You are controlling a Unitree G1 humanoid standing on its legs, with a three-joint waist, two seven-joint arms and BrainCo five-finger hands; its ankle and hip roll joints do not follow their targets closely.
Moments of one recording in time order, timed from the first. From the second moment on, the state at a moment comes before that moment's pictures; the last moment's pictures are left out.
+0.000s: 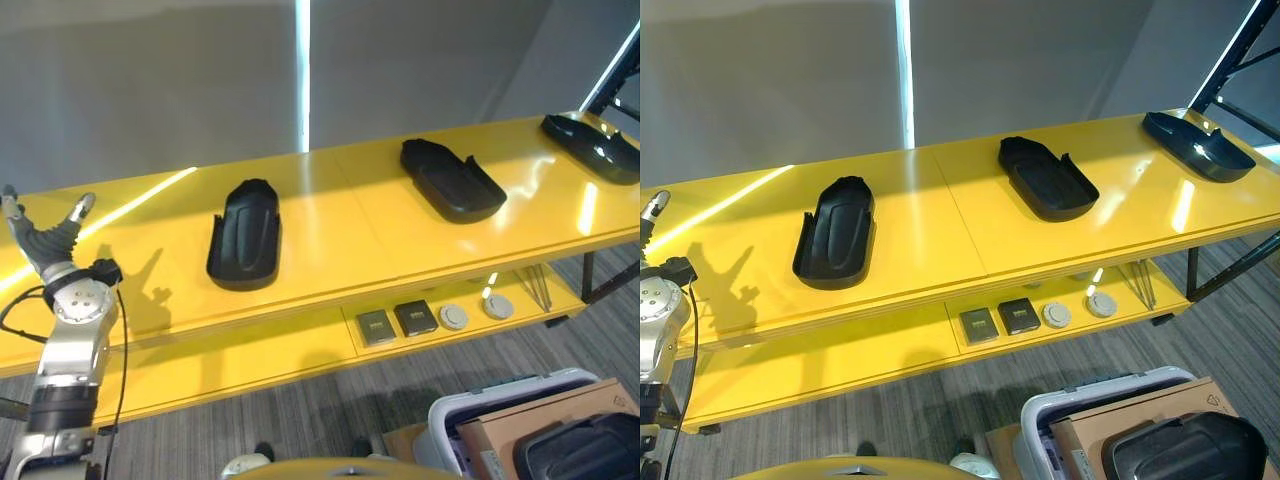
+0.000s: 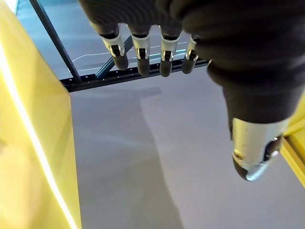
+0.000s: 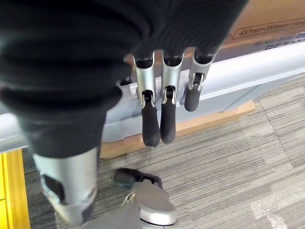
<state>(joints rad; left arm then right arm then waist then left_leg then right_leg) -0.13 0.57 0.18 0.01 -0.28 0.10 0.66 0.16 -0.35 0.13 1.16 0.19 0.16 -0.03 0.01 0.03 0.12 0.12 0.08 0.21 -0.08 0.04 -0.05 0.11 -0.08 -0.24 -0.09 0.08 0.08</state>
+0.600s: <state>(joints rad) -0.05 0.41 -0.03 -0.02 -0.50 0.05 0.35 0.15 -0.35 0.11 1.16 0.17 0.15 -0.02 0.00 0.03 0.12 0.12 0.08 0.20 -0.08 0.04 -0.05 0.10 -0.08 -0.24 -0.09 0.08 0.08</state>
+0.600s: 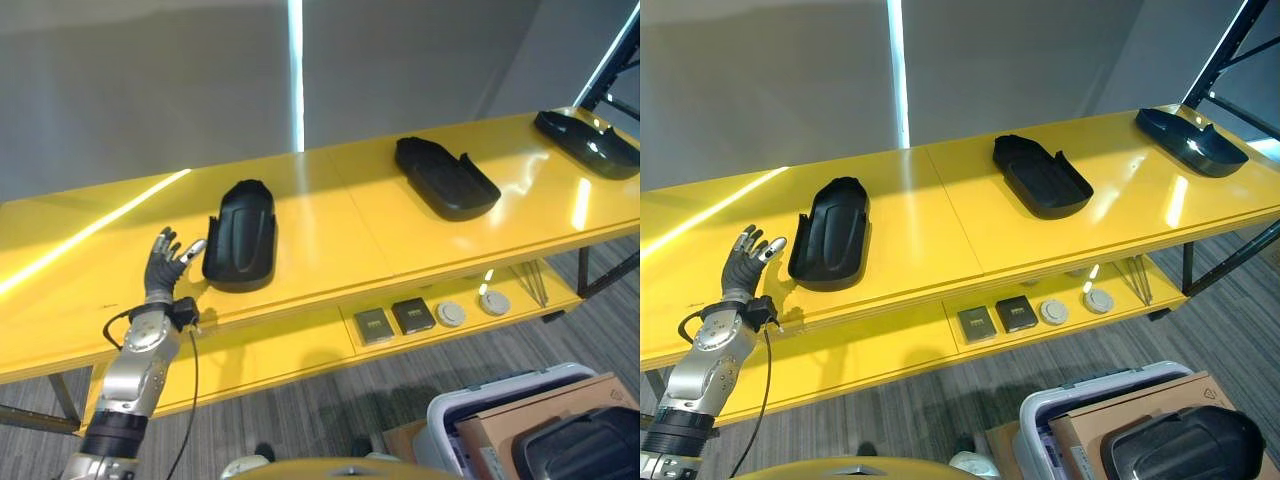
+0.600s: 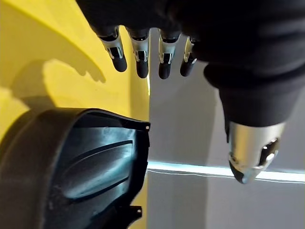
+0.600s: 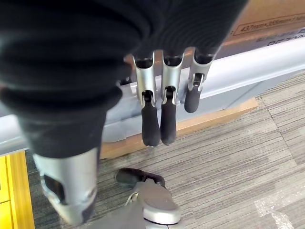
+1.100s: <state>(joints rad) -0.07 0.45 -0.06 -0.35 -0.58 -0.07 -0.09 0.16 -0.35 0.11 1.16 0.17 0.12 -0.03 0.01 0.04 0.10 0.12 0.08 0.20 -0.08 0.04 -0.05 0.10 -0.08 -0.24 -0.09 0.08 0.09</state>
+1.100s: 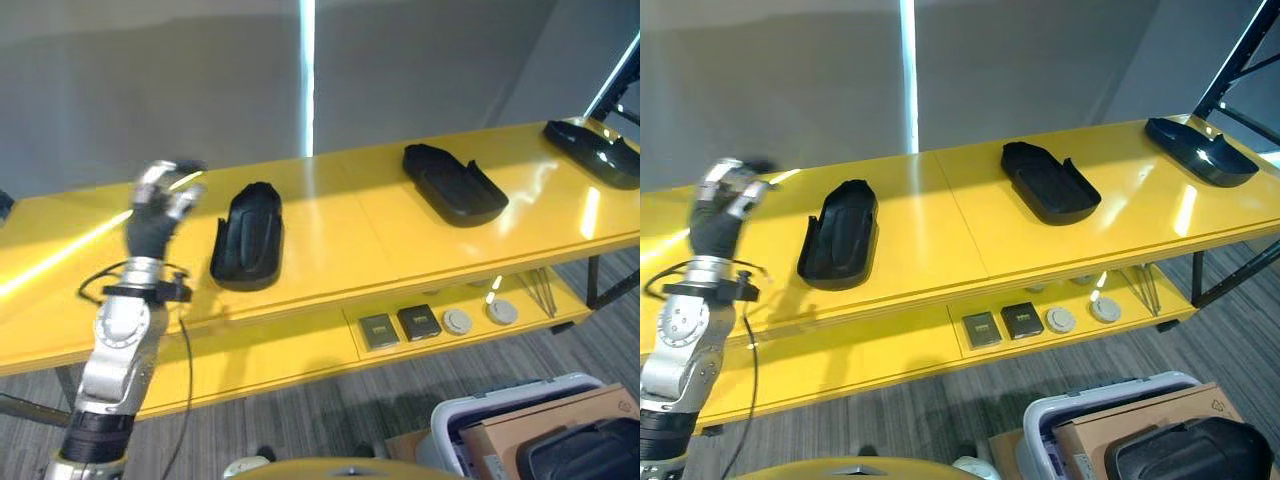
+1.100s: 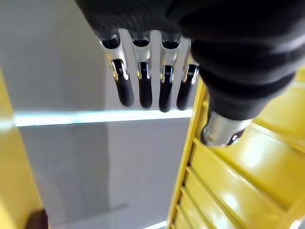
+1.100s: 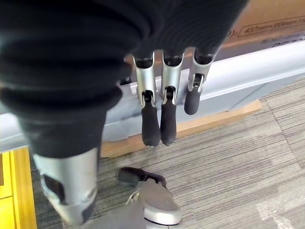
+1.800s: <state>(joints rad) 0.10 0.62 -0.08 -0.20 -0.81 0.27 -0.81 0.17 -0.42 0.10 1.15 0.12 0.09 0.00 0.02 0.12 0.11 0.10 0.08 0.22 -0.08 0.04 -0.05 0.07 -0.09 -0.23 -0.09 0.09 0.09</state>
